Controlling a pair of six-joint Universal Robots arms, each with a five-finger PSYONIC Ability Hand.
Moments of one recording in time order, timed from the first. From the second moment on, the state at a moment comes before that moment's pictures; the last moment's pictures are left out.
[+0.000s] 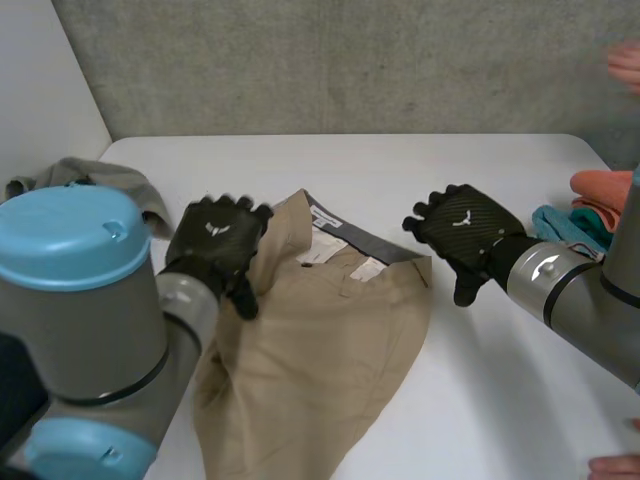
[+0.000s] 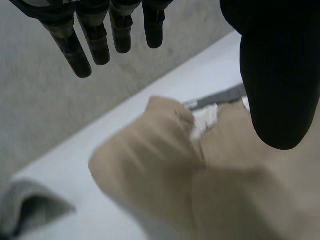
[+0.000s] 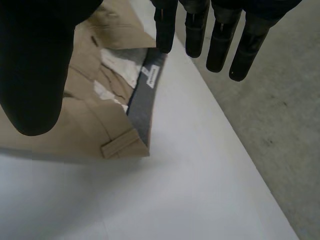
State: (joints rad) left arm 4.04 -1.86 -1.56 3.16 -1.82 3.34; right arm 1.89 -1.27 1.56 0.04 1.18 2.41; left_hand 0.19 0.20 0.21 0.20 0.05; right_hand 0.25 0.31 0.29 0.29 0.12
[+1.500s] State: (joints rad) left arm 4.17 -2.02 -1.42 3.17 -1.77 3.17; right arm 1.92 -1.15 1.56 0.26 1.32 2.44; left_hand 0.93 0.96 0.96 0.96 0.78; right_hand 0.95 1.17 1.18 1.19 0.95
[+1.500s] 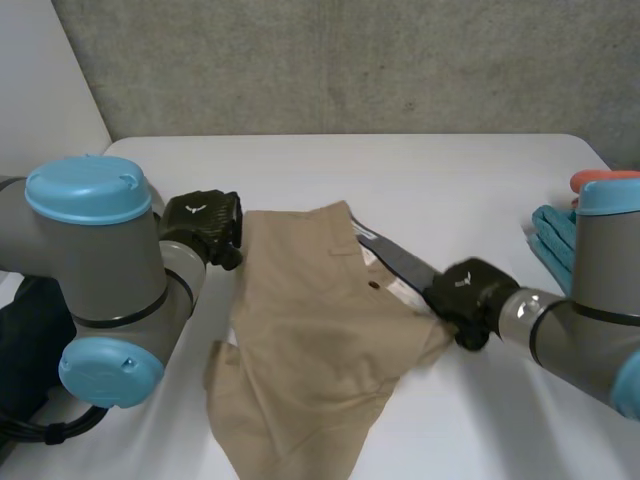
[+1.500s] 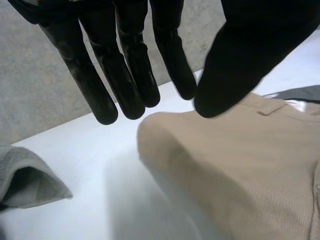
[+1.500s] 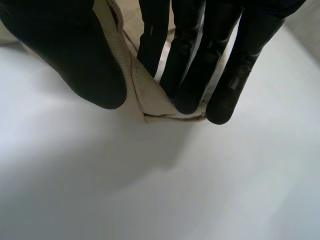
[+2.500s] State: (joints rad) left arm 4.09 -1.90 -1.76 3.03 -1.77 3.15; right arm 1.90 -1.18 1.52 0.38 1.07 2.31; left_hand 0.64 0.64 0.63 0.63 0.45; right_hand 0.64 0.74 0.73 0.73 0.54
